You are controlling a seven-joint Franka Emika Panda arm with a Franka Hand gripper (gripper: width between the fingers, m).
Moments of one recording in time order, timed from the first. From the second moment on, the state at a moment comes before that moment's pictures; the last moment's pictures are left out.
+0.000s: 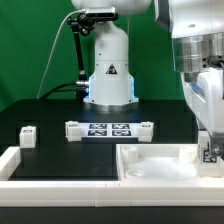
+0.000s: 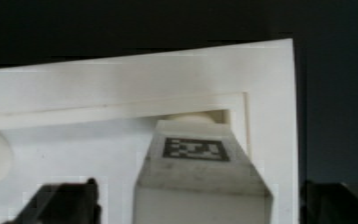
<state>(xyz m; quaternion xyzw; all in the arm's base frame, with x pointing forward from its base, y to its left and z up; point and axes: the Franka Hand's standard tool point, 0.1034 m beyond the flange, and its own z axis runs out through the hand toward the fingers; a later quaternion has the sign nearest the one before) 0.624 0.120 0.074 -0.67 0.74 0.04 0.06</state>
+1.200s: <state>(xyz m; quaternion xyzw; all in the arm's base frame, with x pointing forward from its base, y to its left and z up) 0.624 0.126 0.076 -0.98 0.21 0.00 0.04</state>
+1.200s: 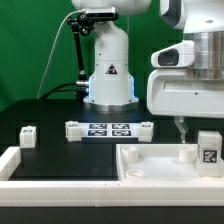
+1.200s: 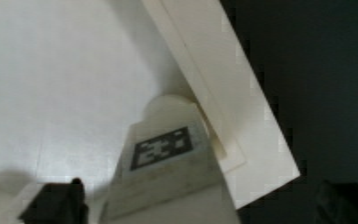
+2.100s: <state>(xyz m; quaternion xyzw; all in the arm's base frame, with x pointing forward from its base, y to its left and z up) 0.624 0.118 0.076 -1.00 0.08 0.00 0.03</state>
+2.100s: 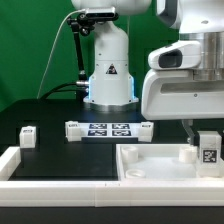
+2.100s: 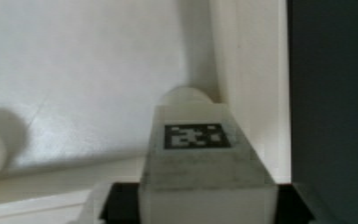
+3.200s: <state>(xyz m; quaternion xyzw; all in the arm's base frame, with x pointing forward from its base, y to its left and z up) 0.624 0.117 0.074 -0.84 0.53 0.03 0.06</state>
